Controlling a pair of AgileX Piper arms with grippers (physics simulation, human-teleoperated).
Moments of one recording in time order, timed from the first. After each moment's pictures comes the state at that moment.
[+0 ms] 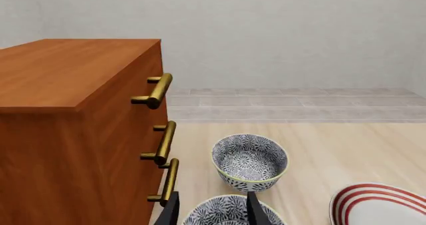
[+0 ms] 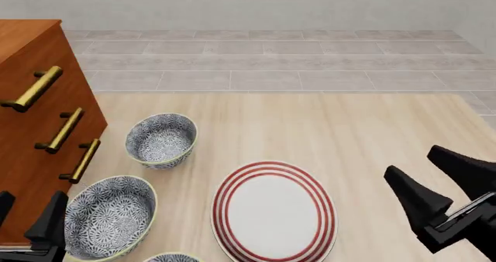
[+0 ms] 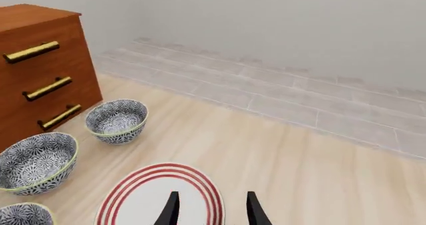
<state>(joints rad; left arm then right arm) 0.00 0.01 0.00 0.00 0.00 0.43 0.35 -0.37 0.18 -0.03</state>
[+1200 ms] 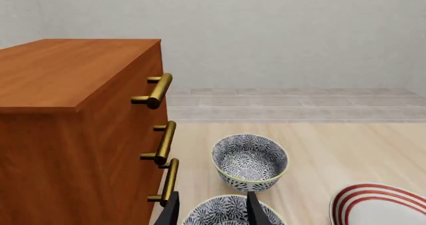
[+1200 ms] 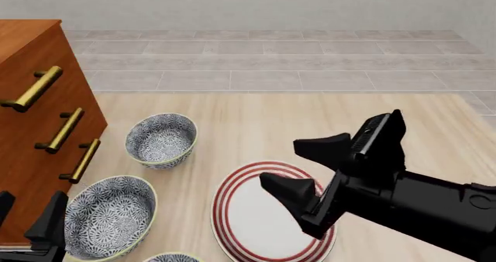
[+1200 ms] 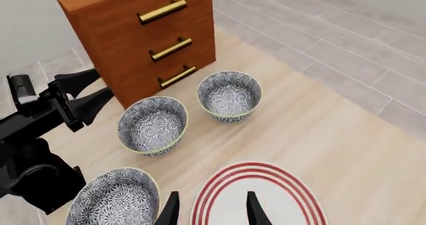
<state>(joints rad) 0.00 0.01 0.00 0.00 0.00 0.91 0.93 -0.68 0.15 0.06</state>
